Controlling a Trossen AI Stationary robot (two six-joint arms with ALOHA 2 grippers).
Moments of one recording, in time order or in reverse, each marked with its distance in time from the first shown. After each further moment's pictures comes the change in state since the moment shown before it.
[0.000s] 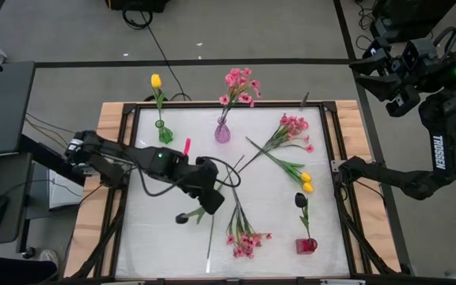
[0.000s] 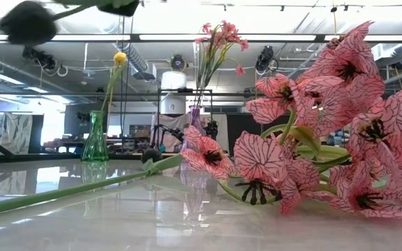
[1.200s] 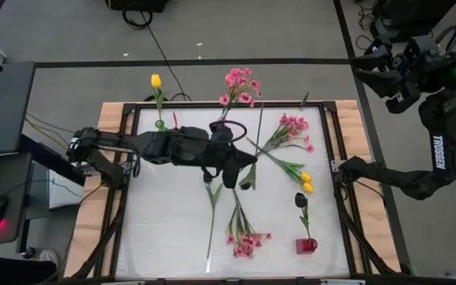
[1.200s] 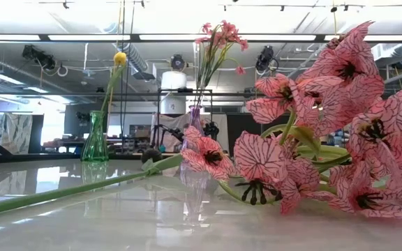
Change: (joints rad) left arm 0.114 0.000 0.106 0.679 -0.166 0.398; right arm 0.000 0.000 0.000 0.018 0.060 0.040
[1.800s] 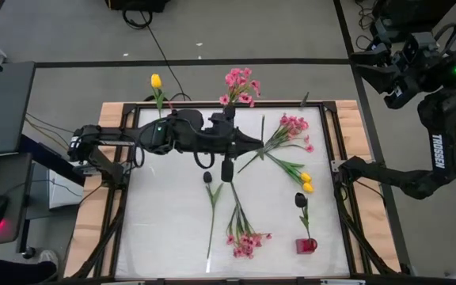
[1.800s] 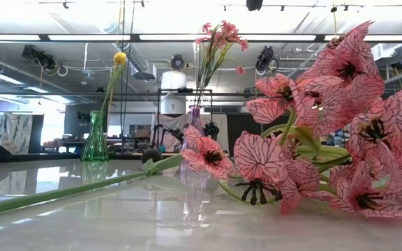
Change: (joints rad) left arm 0.081 0.000 0.000 0.203 0.167 0.714; right arm 0.000 0.006 0.000 0.001 0.046 0.031
